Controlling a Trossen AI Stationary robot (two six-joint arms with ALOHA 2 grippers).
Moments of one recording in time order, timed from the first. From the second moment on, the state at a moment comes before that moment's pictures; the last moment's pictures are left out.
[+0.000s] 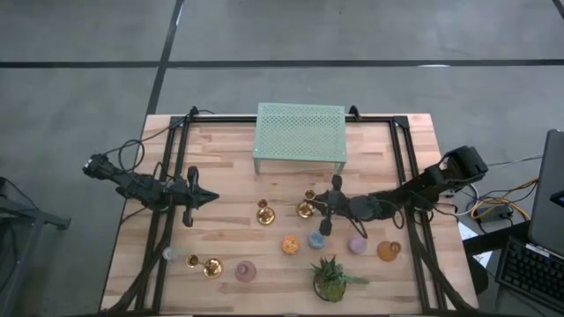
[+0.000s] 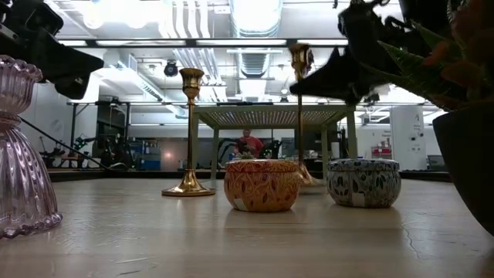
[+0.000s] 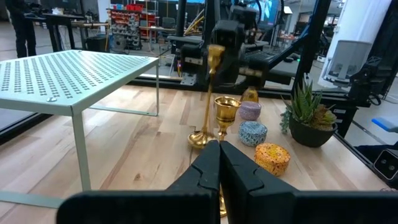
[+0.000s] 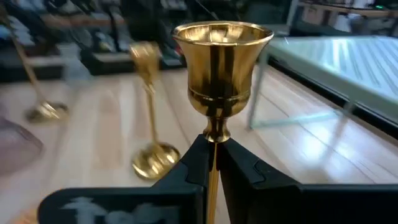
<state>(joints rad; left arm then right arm) -0.45 0.02 0.07 -0.15 -0.49 -0.13 0.30 1.55 0.48 0.87 0.57 0.14</state>
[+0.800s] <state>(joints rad) -0.45 0.02 0.07 -0.15 -0.49 -0.13 -0.14 0.96 0.71 0.24 0.54 0.05</state>
